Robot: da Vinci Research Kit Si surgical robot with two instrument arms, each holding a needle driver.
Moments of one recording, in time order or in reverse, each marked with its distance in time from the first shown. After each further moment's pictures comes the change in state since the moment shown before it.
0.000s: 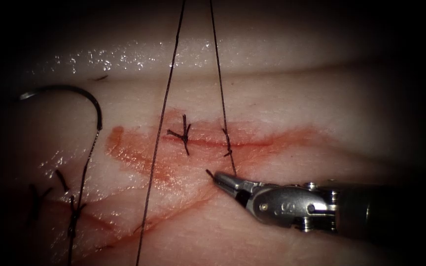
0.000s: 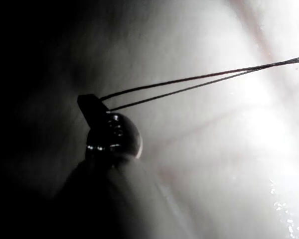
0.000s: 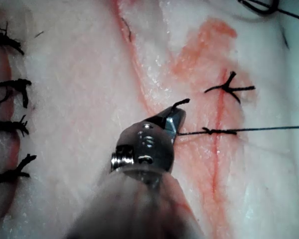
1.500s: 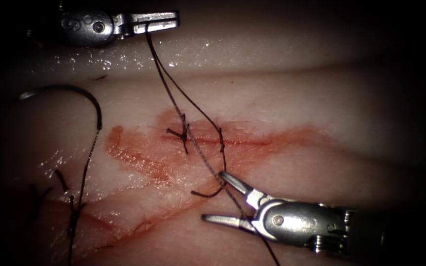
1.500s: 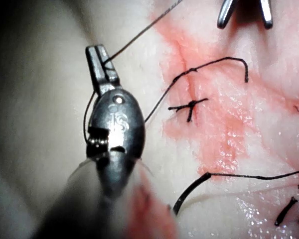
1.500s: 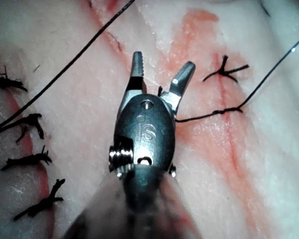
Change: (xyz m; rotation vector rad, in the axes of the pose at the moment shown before) right arm 0.006 0.004 -0.004 0.142 0.327 0.321; left arm 0.017 0.015 -0.022 -0.374 0.605 -0.205
